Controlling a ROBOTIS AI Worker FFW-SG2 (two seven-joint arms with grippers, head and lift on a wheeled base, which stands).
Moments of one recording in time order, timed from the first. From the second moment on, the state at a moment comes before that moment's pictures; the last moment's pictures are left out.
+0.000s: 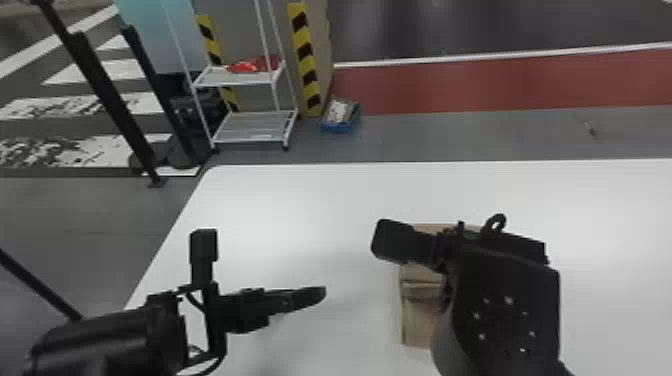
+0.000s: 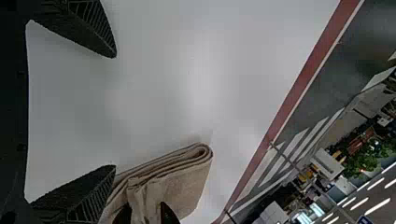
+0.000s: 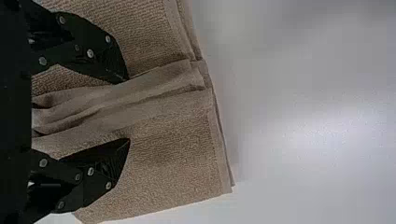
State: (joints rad) left arm 0.09 0.02 0.34 -1.95 0.05 1.22 -0.88; right arm -0.30 -0.04 0.77 -1.63 1.44 1.02 1.36
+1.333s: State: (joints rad) left arm 0.18 0.02 0.27 -2.05 0.09 1.22 -1.00; right arm -0.31 0.00 0.67 -1.68 1.45 1.02 1.36
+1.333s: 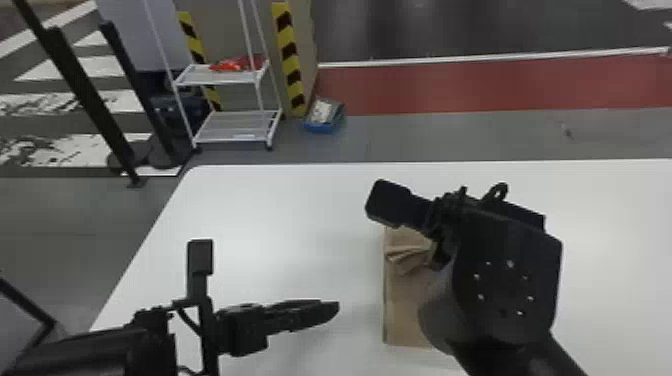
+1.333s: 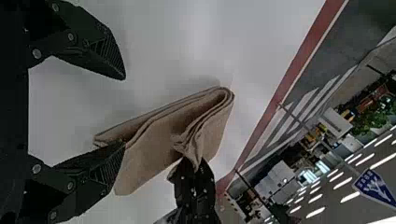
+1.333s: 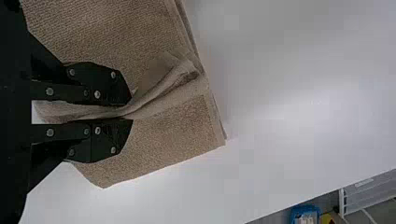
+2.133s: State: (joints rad) left arm 0.27 0.01 0.06 -2.03 0.14 0.85 -1.06; right arm -0.30 0.00 0.64 -1.72 1.45 1.02 1.36
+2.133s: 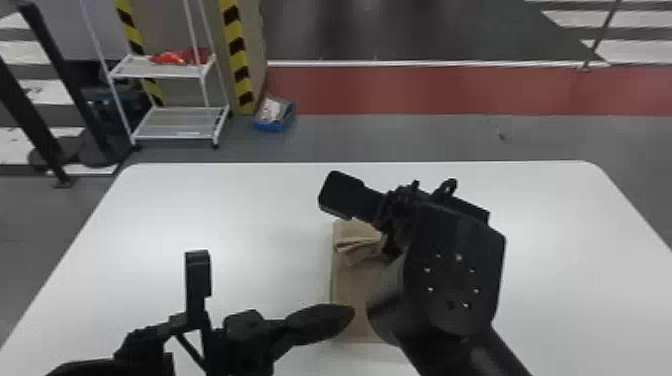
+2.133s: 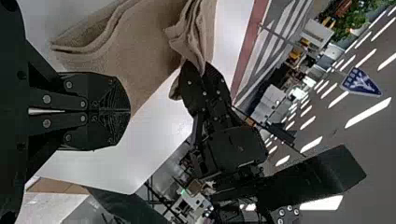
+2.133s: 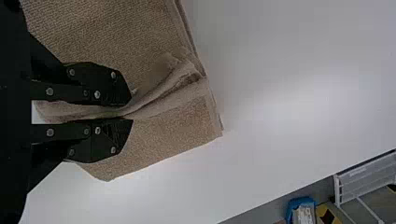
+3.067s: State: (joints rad) left arm 0.16 0.01 -0.05 -1.79 0.02 0.76 -1.02; right arm -0.21 -0.06 0.66 -1.85 1.45 1.00 1.36
